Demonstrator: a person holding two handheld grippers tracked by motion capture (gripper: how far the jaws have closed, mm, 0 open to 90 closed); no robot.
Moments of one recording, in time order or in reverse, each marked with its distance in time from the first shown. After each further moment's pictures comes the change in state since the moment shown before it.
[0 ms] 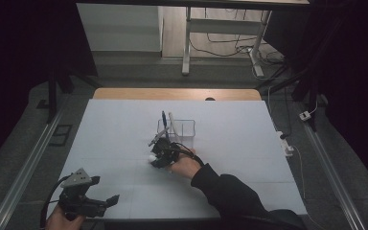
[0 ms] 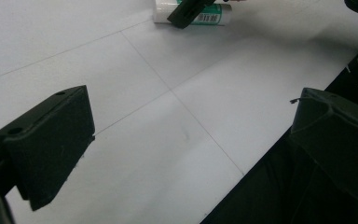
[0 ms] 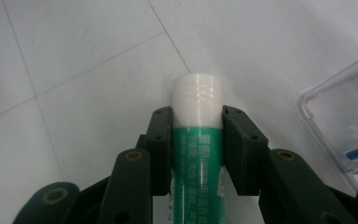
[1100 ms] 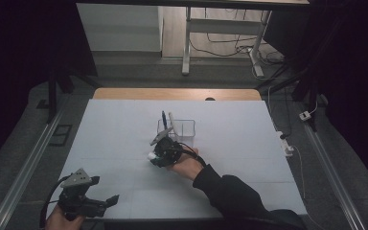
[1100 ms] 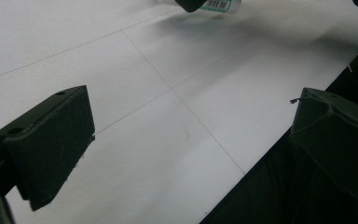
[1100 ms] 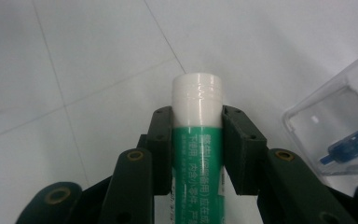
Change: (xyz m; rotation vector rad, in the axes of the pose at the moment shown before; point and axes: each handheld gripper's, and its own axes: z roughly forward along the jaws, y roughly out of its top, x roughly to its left) left arm 0.000 0.000 0.000 0.001 0.003 -0.003; right arm 0.005 -0.001 -0.024 -0.107 -0.006 -0.050
